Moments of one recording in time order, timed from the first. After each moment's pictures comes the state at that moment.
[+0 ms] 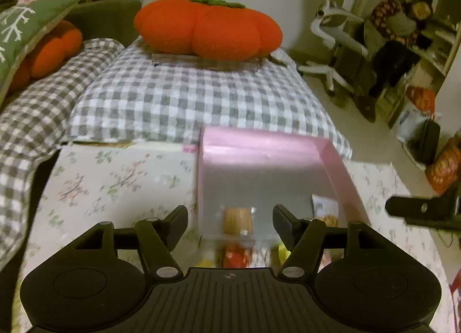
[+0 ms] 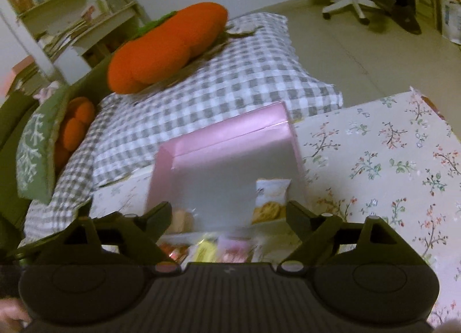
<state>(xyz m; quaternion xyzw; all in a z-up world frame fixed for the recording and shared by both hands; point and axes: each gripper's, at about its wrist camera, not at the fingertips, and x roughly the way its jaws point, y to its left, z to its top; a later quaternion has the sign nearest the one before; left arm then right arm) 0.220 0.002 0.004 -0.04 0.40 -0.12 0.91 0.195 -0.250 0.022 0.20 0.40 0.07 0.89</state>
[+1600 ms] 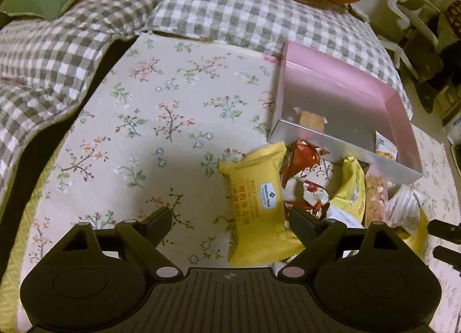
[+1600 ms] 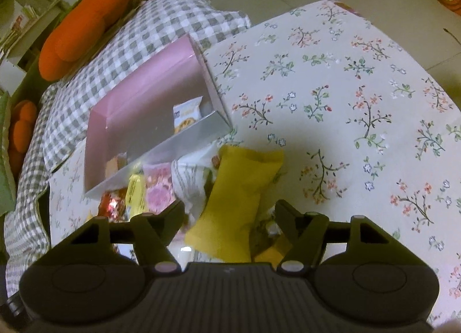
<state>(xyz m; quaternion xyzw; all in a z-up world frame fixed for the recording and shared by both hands) 0.169 0.038 -0.052 -0.10 0.51 0.01 0.86 0.151 -0.278 -0.040 0.27 0.49 -0.05 0.83</state>
